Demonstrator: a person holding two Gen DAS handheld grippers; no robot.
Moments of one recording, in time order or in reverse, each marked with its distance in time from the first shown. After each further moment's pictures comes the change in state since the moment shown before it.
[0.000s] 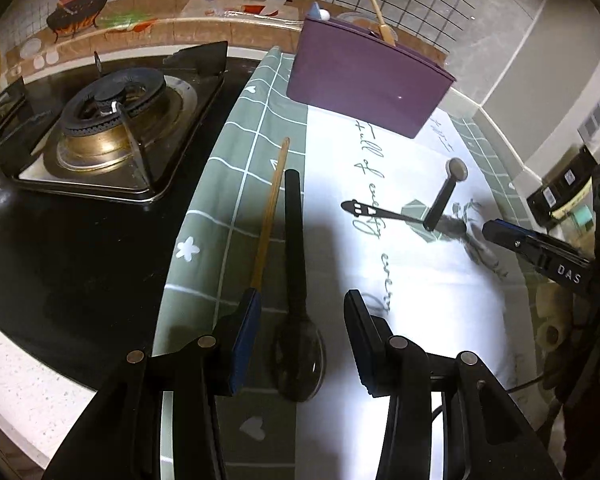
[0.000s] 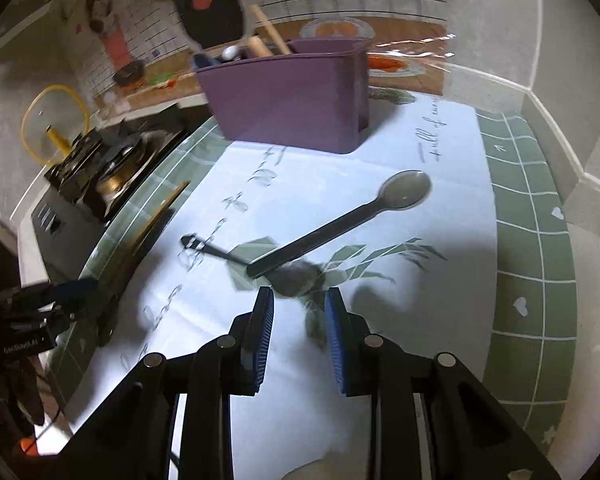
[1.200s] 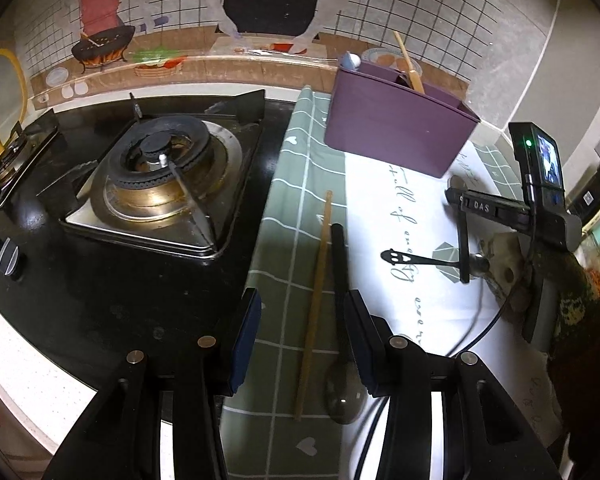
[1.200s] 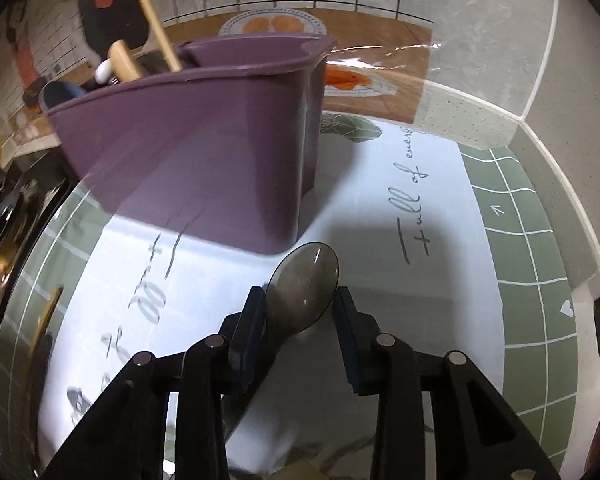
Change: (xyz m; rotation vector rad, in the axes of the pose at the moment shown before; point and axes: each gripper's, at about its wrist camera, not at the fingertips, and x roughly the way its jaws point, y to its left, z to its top) left arm -0.029 0.012 0.021 0.026 -0.086 0.117; right arm 0.092 -0.013 0.090 0.034 -0.014 -0.262
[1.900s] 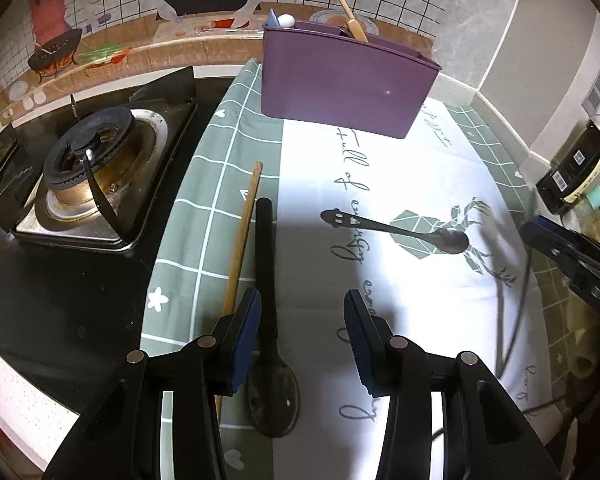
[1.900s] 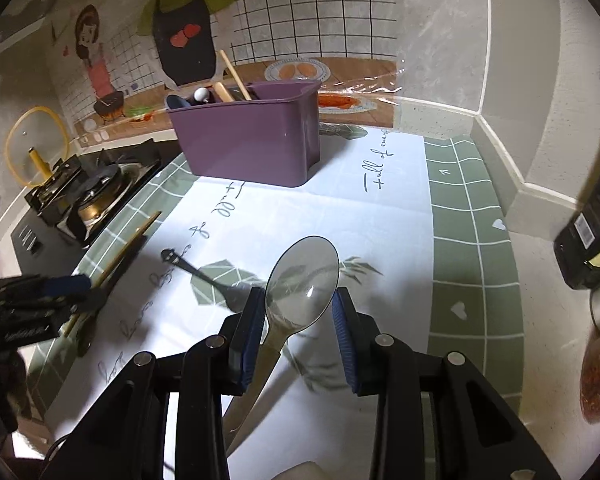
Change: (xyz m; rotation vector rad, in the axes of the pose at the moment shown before) left arm 0.035 -0.050 -0.004 0.086 0.068 -0.034; right arm -0.125 -0.039 -0.097 -0.023 -0.116 0.156
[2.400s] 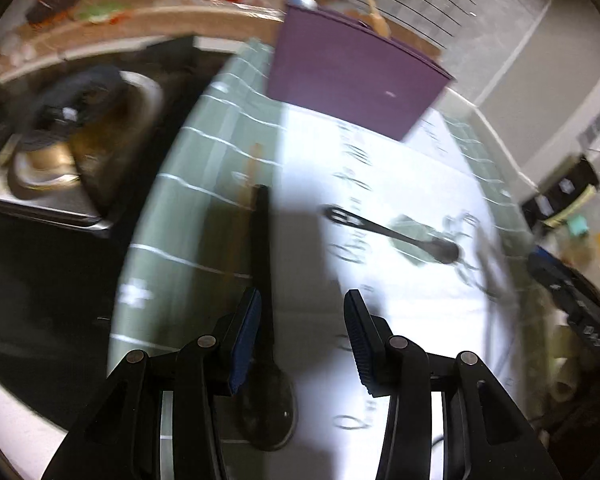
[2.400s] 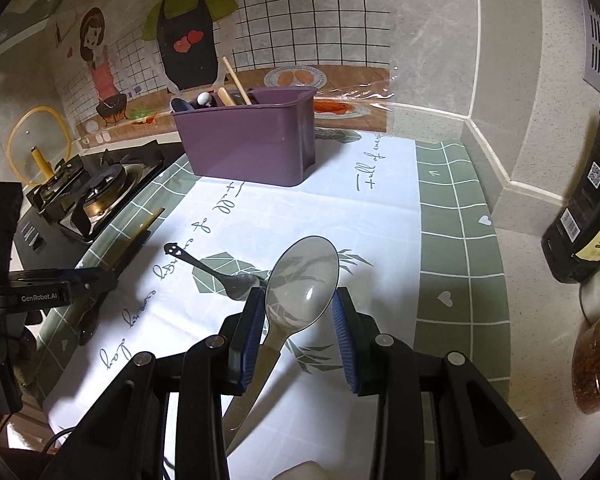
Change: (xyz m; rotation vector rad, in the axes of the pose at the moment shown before) left arm 0.018 0.019 0.000 -0.099 0.043 -0.171; right arm -0.014 -0.004 -0.009 -0.010 -0.022 -0.004
